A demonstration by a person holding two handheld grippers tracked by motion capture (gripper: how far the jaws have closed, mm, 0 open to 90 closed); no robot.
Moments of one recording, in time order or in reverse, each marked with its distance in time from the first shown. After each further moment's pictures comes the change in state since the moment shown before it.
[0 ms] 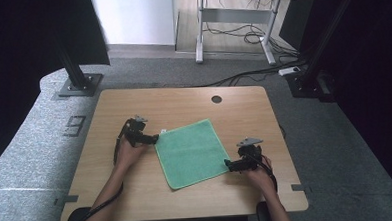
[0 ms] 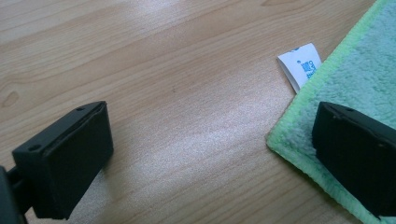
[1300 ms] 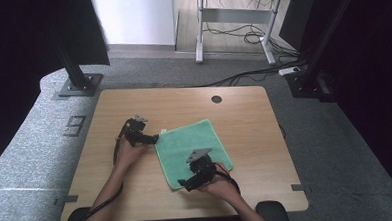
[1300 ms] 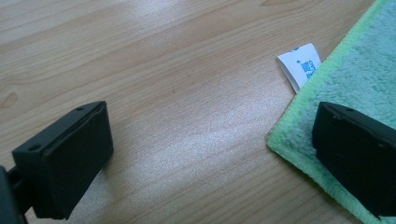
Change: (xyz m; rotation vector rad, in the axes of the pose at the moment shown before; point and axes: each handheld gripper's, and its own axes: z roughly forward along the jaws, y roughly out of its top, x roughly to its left) left arm 0.000 0.000 0.000 -0.001 -0.003 0.003; right arm 0.150 0.049 0.021 0.022 0.360 -0.273
